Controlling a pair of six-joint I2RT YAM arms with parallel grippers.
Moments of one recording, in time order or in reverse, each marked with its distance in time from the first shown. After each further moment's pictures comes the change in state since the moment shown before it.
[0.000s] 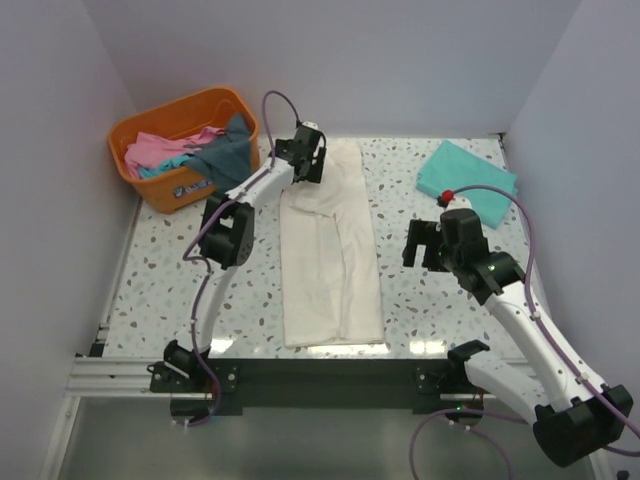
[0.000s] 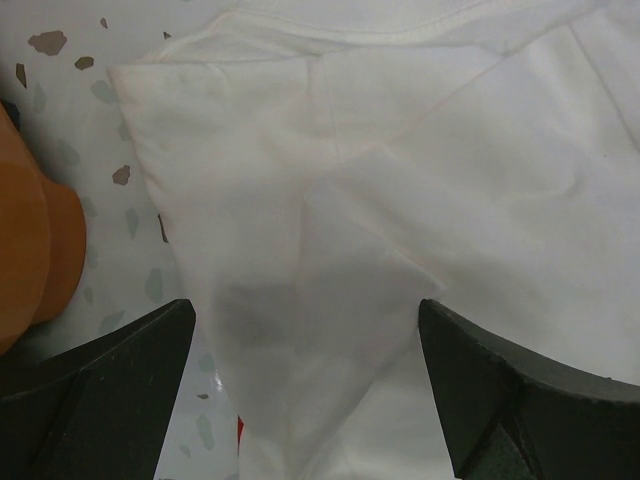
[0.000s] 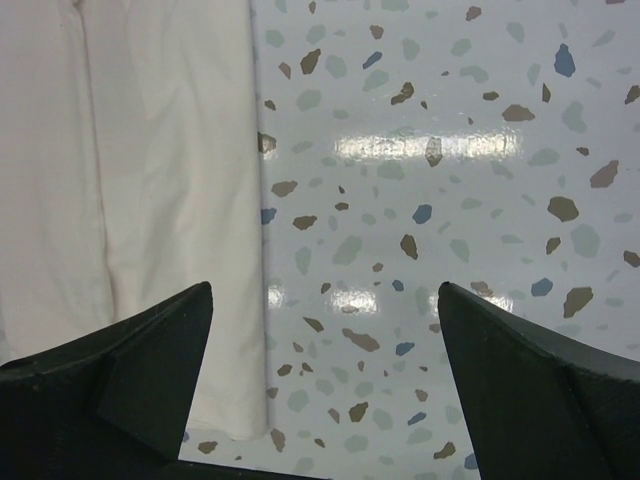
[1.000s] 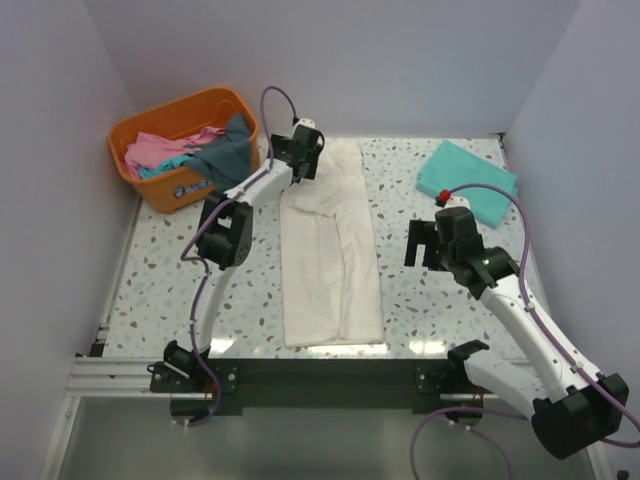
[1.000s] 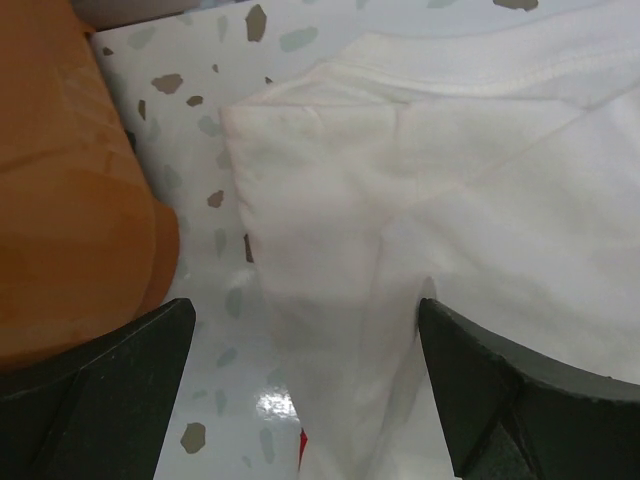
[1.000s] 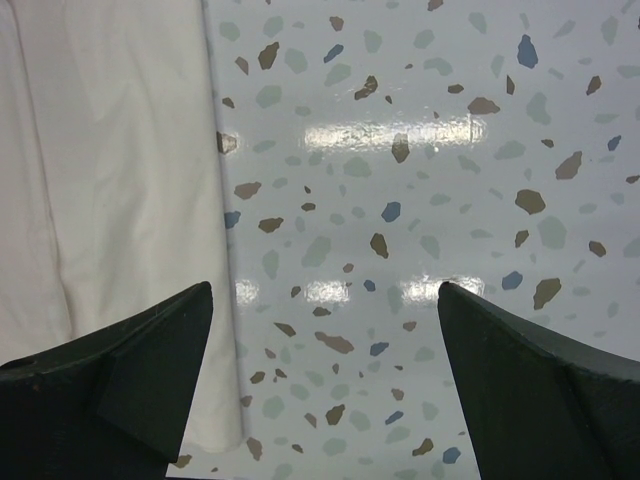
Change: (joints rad) left arm 0.007 -0.024 -0.069 0.100 -0.132 0.072; right arm 0.000 0.049 0.000 -0.009 0.071 -0.016
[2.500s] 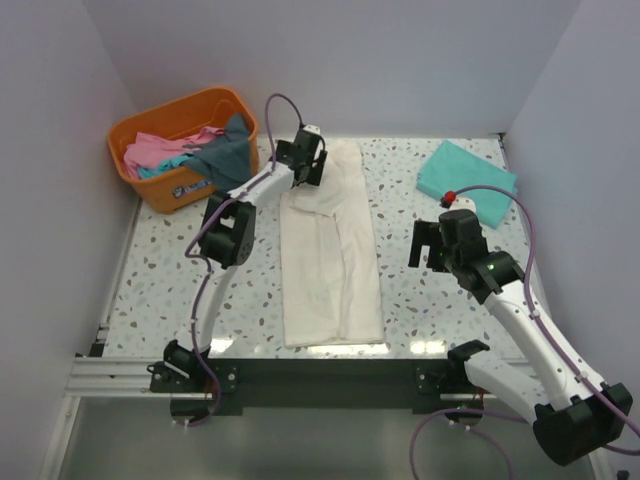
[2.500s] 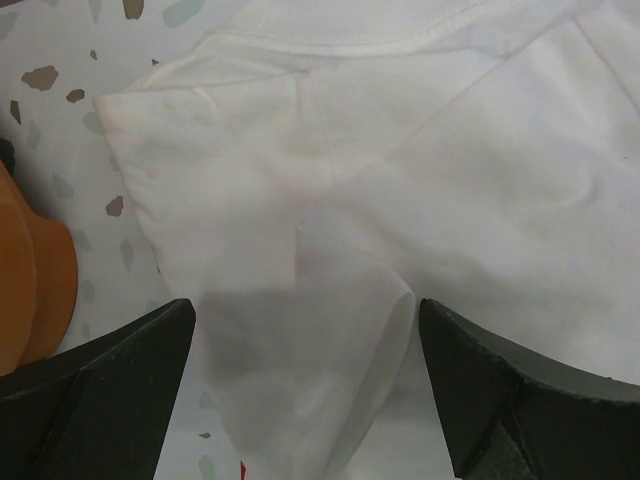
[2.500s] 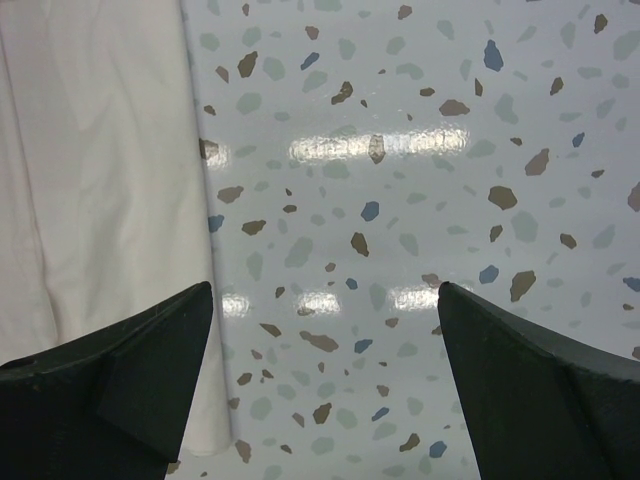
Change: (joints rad) left arm 0.003 0.040 0.009 0.021 0.139 0.018; right arm 0.000 -0.042 0.000 -0.024 0.045 -0.003
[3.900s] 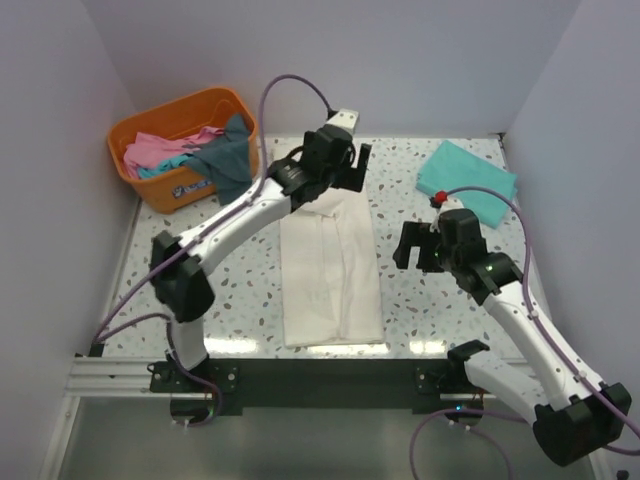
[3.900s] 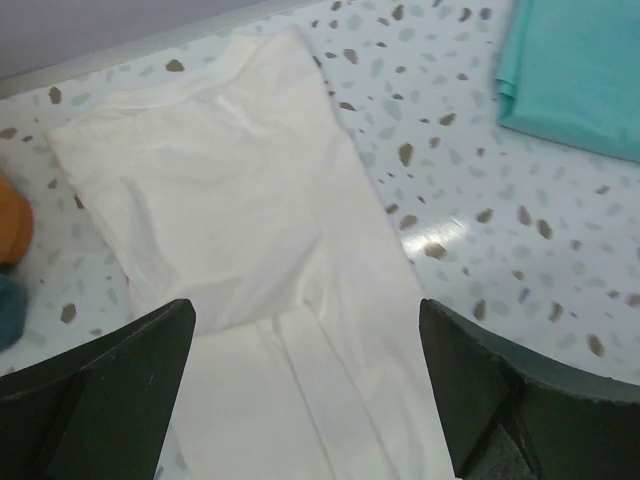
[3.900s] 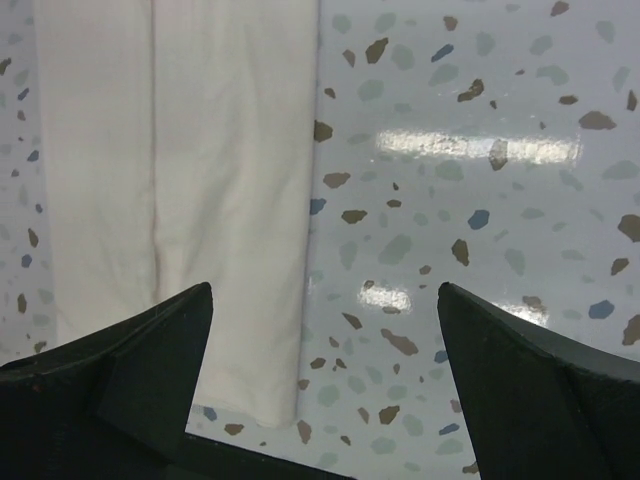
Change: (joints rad) left arm -0.275 -0.503 -0.172 -0.147 -0.010 -0.135; right arm 0.001 -0.001 -0.008 0.070 -0.203 0.006
